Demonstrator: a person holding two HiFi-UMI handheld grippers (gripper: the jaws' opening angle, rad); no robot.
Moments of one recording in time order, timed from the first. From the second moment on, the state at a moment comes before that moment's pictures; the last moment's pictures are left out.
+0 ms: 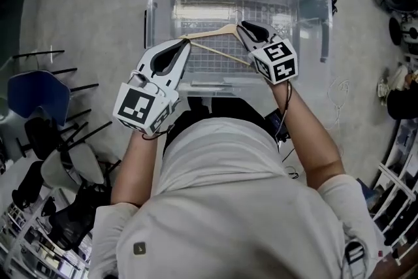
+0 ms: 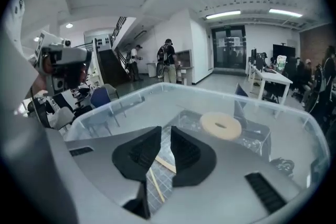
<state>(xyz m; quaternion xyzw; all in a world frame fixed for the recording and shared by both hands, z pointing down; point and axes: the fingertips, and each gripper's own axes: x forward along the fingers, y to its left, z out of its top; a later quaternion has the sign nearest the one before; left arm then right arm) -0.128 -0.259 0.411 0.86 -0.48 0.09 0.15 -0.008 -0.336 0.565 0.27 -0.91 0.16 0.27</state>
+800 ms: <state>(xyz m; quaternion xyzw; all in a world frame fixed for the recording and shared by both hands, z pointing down) -0.141 -0.167 0.331 0.90 -0.42 0.06 0.07 -0.021 -0.198 0.368 0.34 -0.93 0.08 0.11</state>
